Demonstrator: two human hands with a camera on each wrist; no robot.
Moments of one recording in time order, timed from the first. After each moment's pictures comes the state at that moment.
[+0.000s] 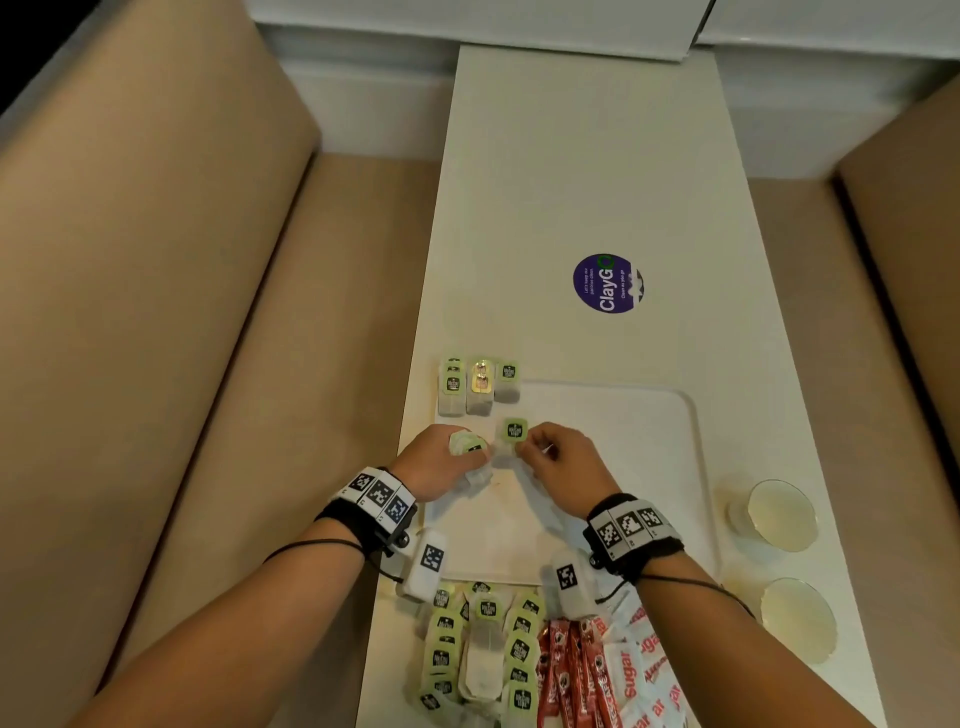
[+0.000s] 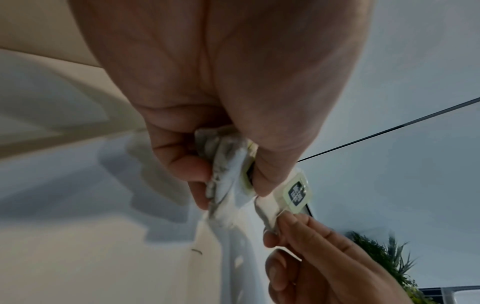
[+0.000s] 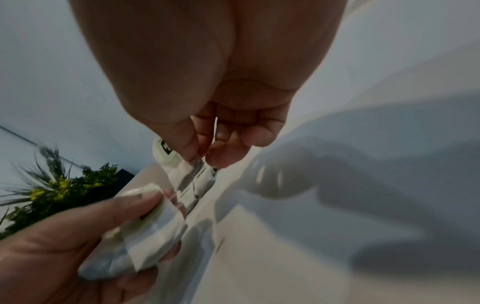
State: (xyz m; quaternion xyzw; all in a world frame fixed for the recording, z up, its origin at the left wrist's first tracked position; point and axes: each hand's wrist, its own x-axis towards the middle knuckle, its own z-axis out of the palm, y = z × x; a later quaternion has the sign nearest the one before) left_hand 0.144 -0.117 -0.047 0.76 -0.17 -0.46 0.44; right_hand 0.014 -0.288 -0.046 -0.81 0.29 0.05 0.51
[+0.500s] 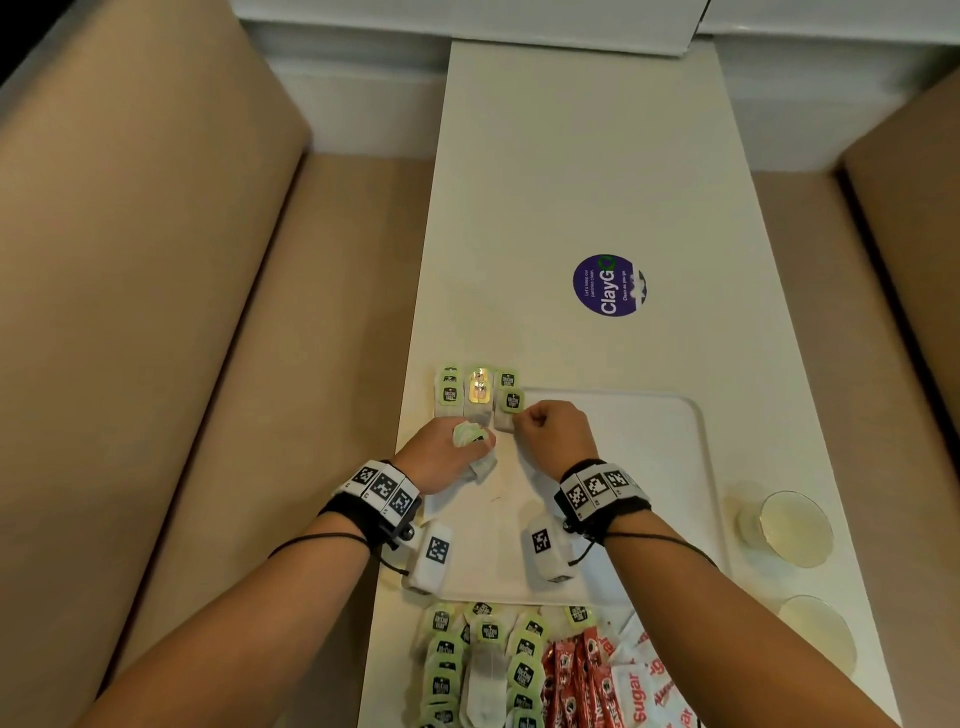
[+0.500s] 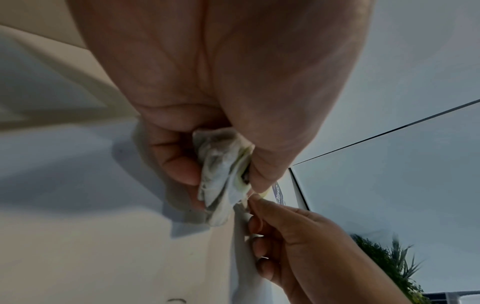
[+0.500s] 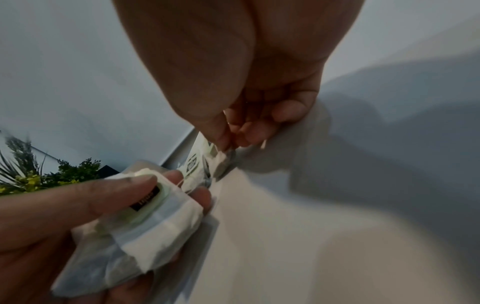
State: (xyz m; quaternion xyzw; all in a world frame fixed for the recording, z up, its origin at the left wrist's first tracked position) left_hand 0.165 -0.138 -0.045 0.73 -0.17 -0.48 0.45; right_hand 0.072 -0.304 -0.065 -0.81 0.39 0.06 0.43
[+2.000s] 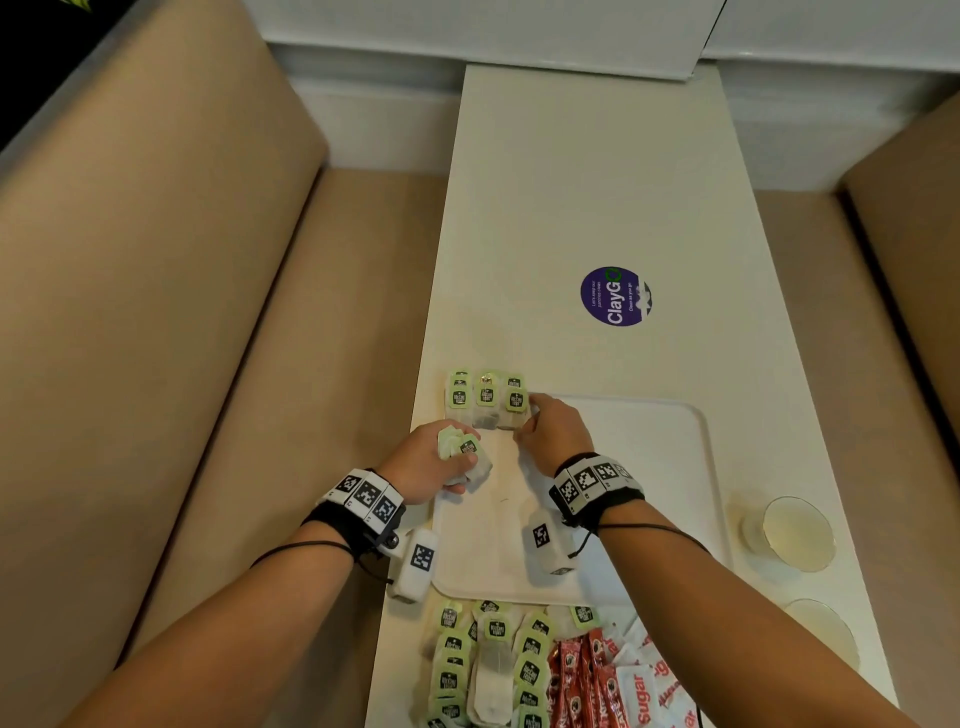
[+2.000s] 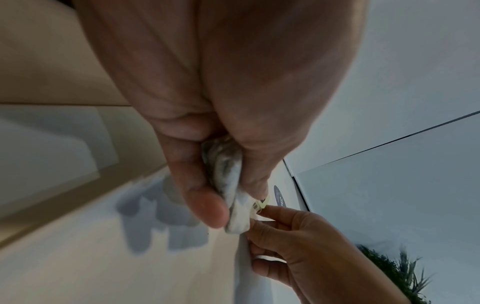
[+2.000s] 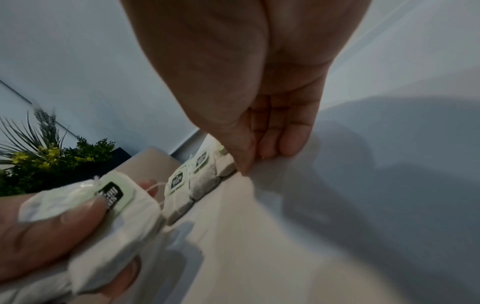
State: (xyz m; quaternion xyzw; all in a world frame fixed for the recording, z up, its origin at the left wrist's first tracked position) left_hand 0.166 -0.105 -0.043 0.71 -0.11 -0.48 0.50; right_hand 0.083 -0.294 -0.046 -0.85 0.34 0.09 0.39
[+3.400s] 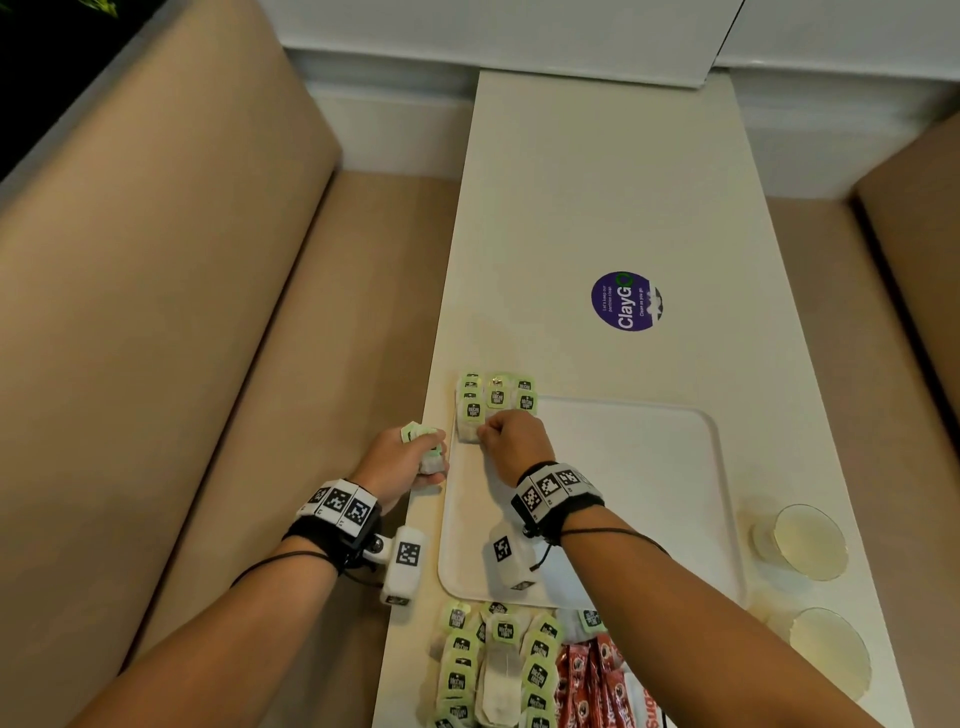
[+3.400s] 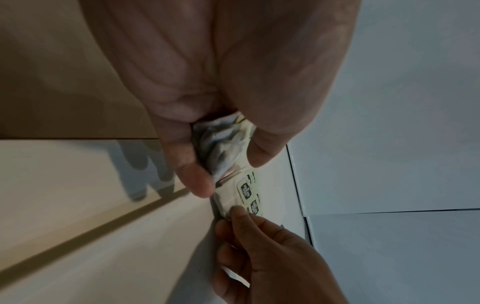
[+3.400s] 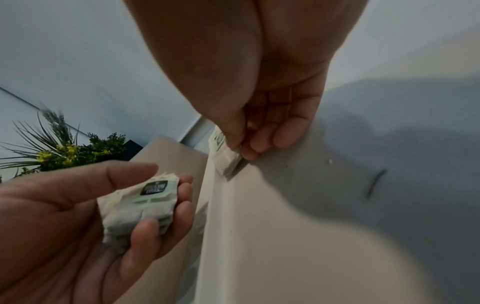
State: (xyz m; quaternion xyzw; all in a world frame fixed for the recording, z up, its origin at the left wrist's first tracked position) left_hand 0.177 -0.080 -0.046 0.68 0.09 -0.42 0.60; right_hand 0.107 -0.245 -0.056 -0.84 0.31 0.12 0.44
